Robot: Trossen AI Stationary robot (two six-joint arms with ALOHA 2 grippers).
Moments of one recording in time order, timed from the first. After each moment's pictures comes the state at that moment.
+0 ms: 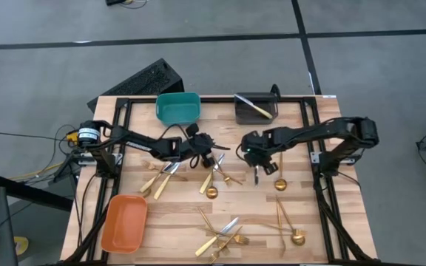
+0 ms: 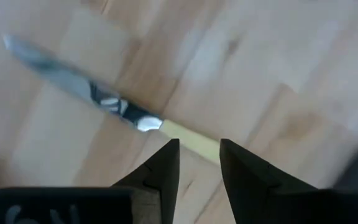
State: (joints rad) left arm 0.08 1.76 0.89 0.22 -0.50 -0.04; right arm -0.10 1.57 0.96 -0.74 0.13 -0.68
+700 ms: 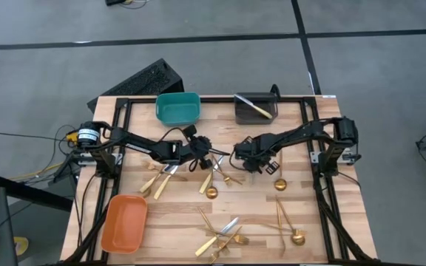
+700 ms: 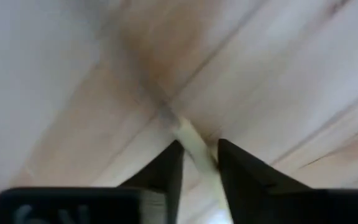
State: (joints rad) left arm 0.05 1.76 0.89 0.13 -0.61 -0.01; right arm -0.12 1.78 0.97 -0.77 0.21 -0.77
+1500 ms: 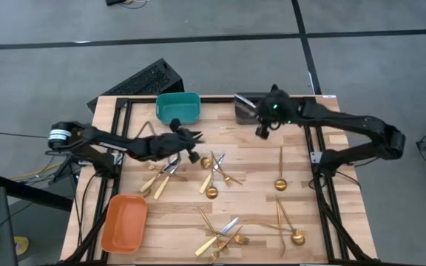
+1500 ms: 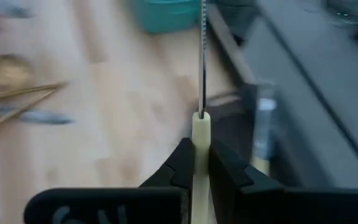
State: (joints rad) left arm 0.10 1.43 0.56 0.56 -0.47 0.00; right arm -0.50 1.21 0.96 -0.49 0.15 -0.20
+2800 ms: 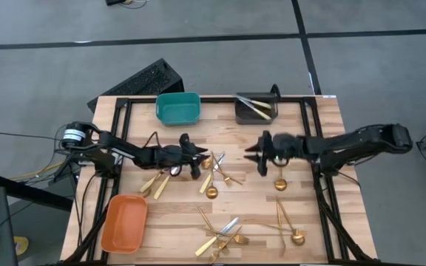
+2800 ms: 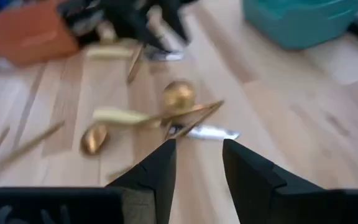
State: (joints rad) left arm 0.00 1.59 0.57 0.61 -0.34 -0.16; right arm -0.02 1.12 0.45 0.18 0.12 0.24
